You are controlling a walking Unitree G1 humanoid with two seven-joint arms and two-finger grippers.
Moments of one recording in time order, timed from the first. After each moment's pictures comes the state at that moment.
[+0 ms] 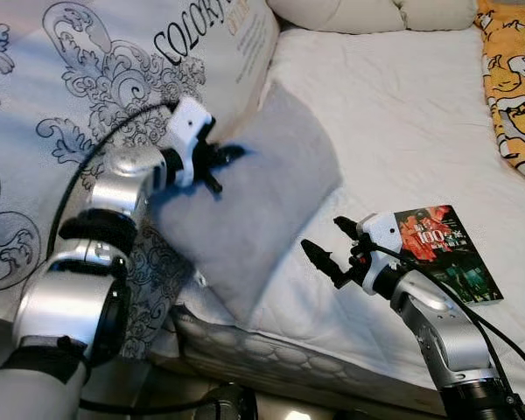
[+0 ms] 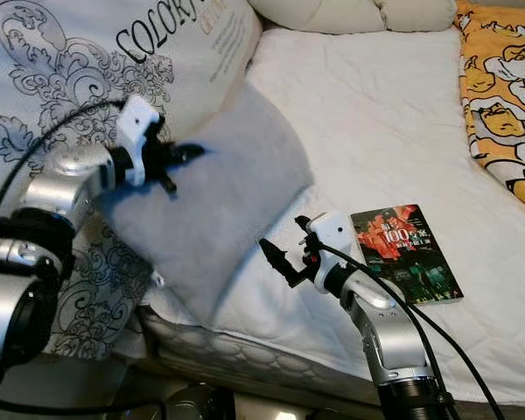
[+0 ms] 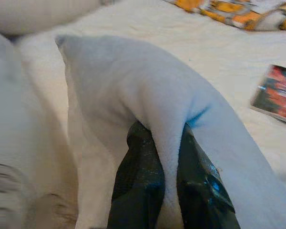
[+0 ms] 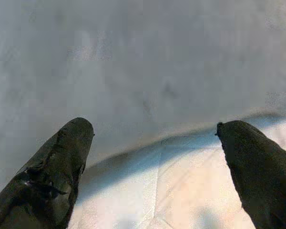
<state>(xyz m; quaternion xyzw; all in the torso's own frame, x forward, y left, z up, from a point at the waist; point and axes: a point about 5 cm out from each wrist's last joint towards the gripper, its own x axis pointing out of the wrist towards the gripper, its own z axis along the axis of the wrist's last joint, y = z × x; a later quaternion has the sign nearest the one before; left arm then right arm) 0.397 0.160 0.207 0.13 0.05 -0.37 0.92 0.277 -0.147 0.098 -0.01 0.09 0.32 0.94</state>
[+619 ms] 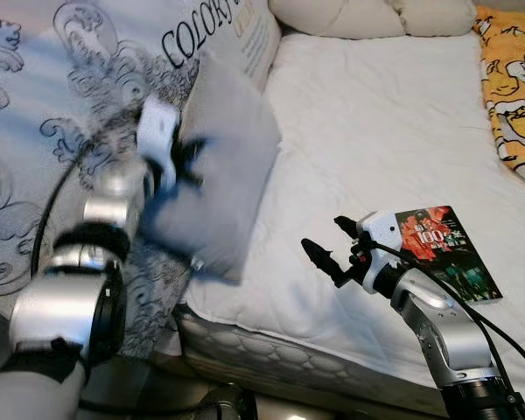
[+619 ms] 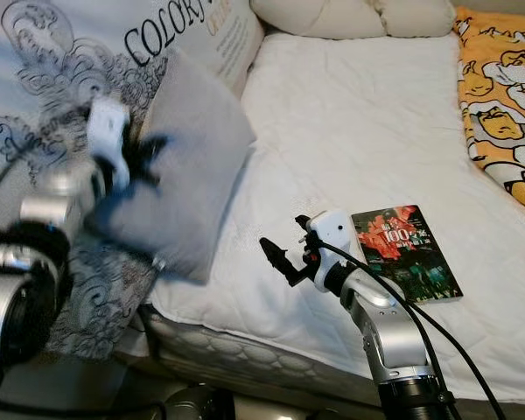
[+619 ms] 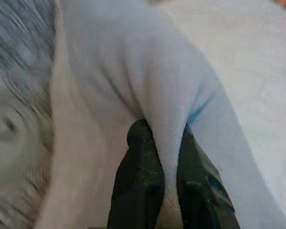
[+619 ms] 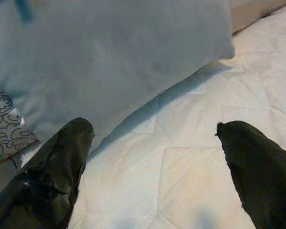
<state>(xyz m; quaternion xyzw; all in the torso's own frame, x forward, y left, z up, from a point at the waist) 0.392 0.194 0.159 0.08 0.08 -0.21 0.97 0.278 -0.147 0.099 -0.01 0.09 0.32 0.94</state>
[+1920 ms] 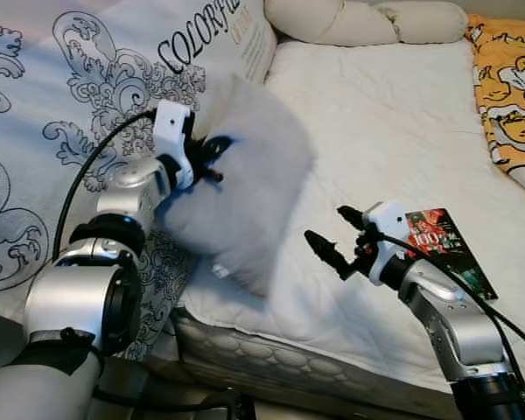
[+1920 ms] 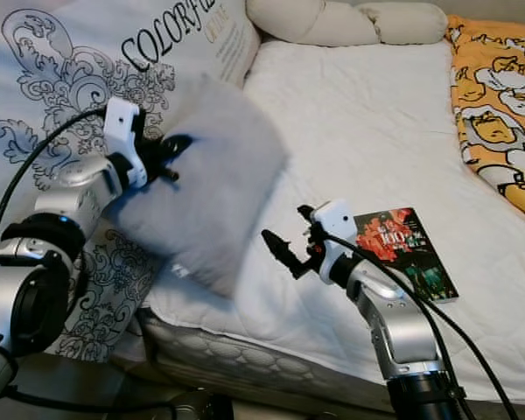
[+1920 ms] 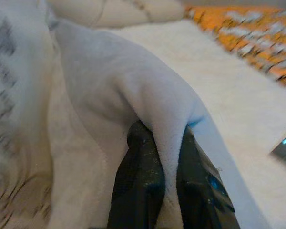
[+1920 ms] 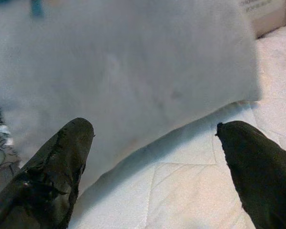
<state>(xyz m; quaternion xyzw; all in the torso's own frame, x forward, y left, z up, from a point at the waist) 0.397 0.174 0.172 0.00 0.07 -0.27 0.96 0.278 -0.151 0.118 -0.02 0.07 0.33 0.94</state>
